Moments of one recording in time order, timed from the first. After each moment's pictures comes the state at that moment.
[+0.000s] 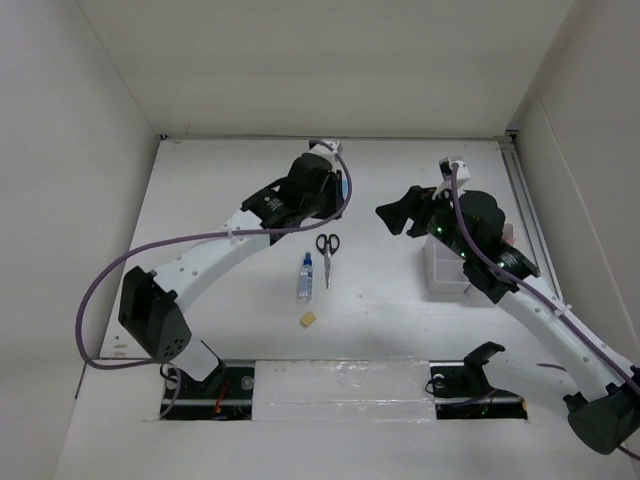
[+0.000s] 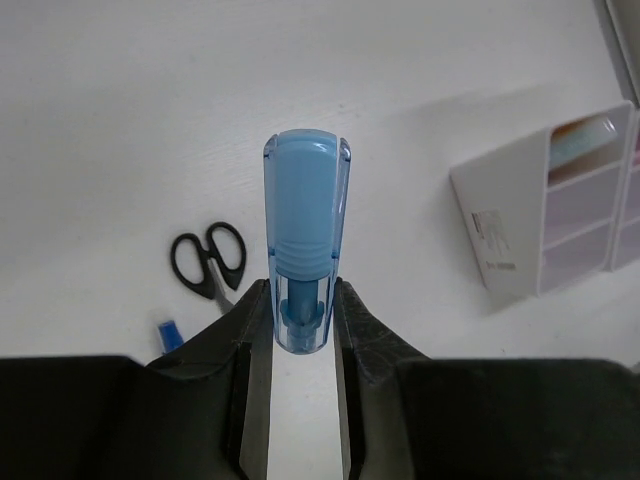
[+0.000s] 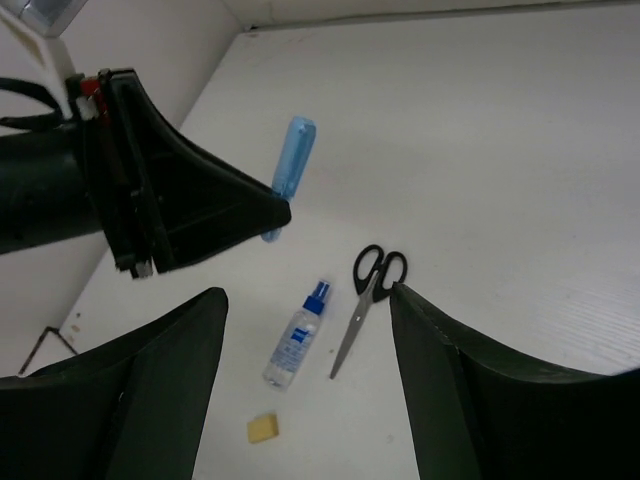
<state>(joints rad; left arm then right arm) -0.72 1.55 1.43 -0.48 -0.12 -0.46 0.53 0.94 0.92 -0.14 -0.06 0.46</state>
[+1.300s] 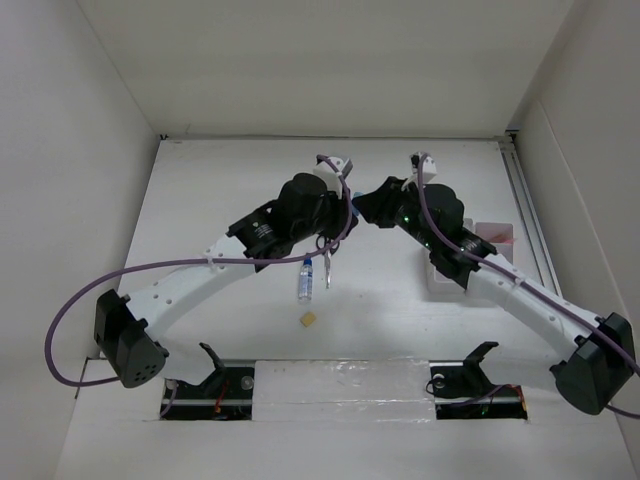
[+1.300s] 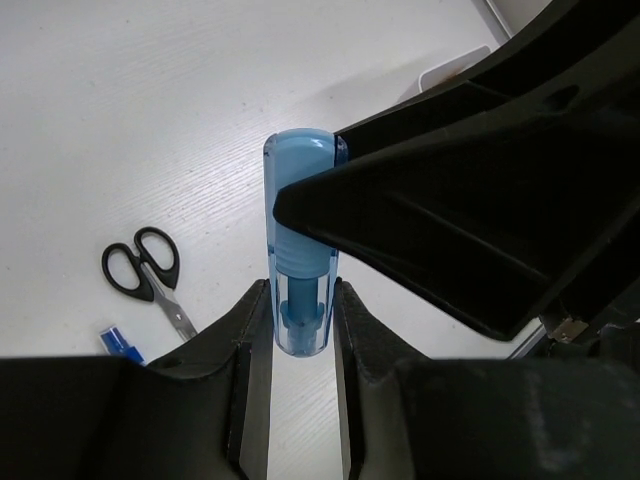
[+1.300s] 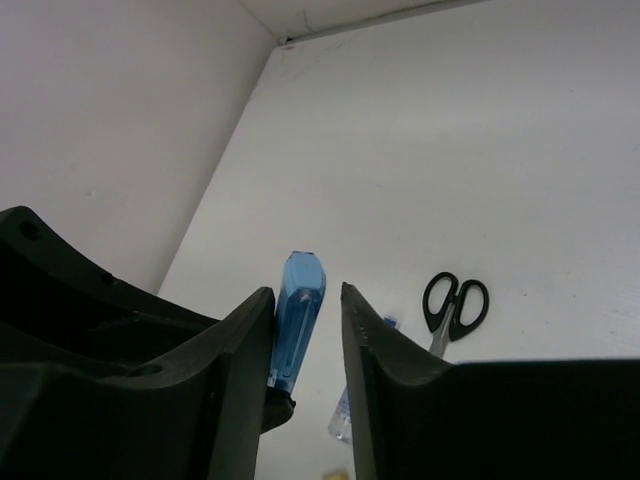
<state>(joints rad) -0.86 1.35 1.27 -0.36 -0.05 -0.39 0.64 1.18 0.94 0.10 0.02 0.65</state>
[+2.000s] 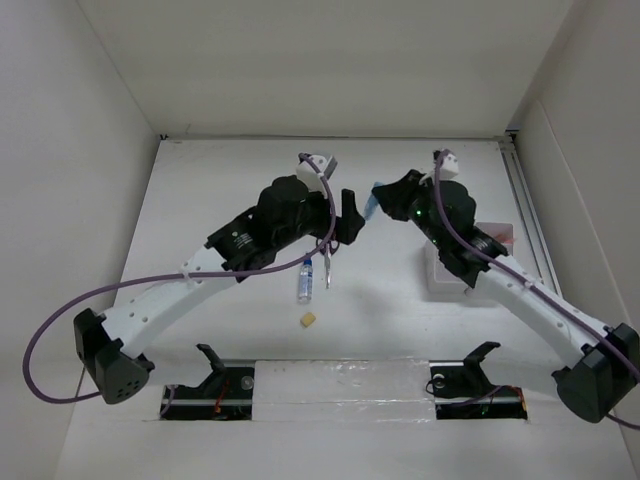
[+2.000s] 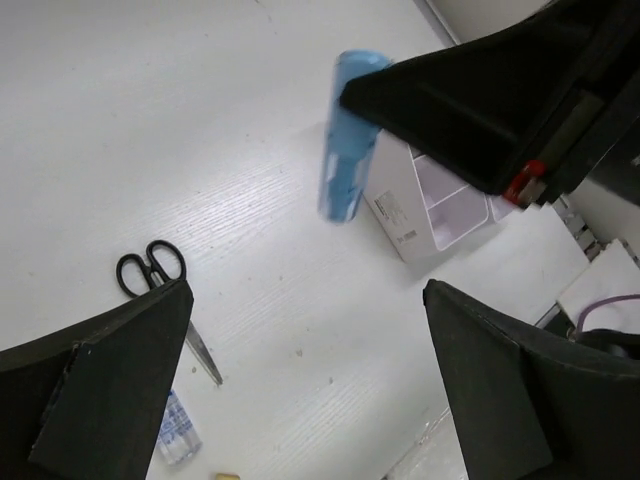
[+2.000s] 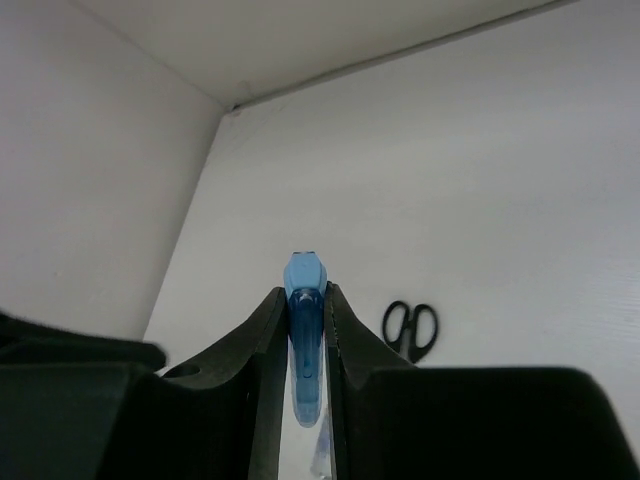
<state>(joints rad) -0.86 1.25 1.23 -0.34 -0.07 -0.40 0.60 1.16 0.95 0.07 0.12 0.69</state>
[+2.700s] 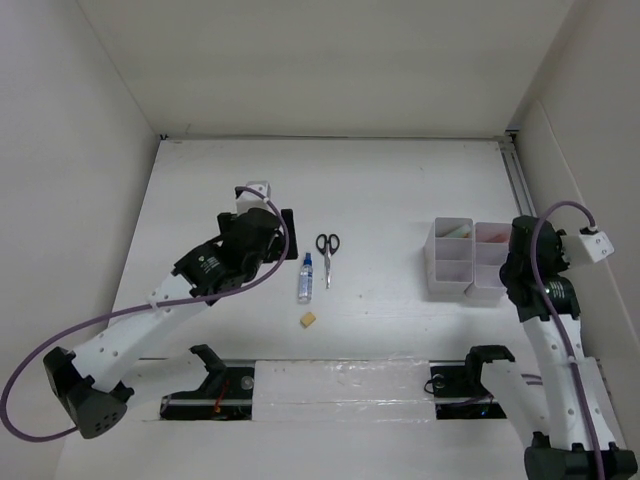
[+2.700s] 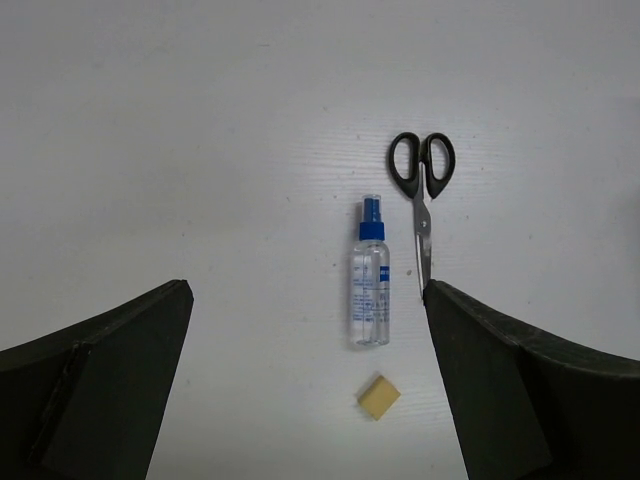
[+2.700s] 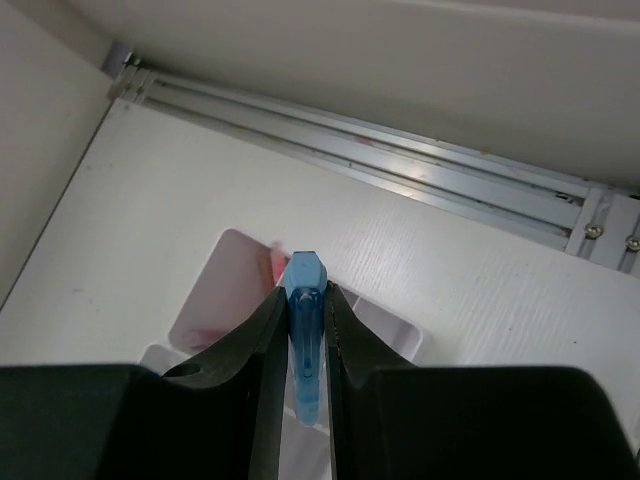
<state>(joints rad) -0.79 1.00 1.04 -0.72 -0.53 -0.56 0.04 0.71 0.85 -0.71 0.86 0.88</state>
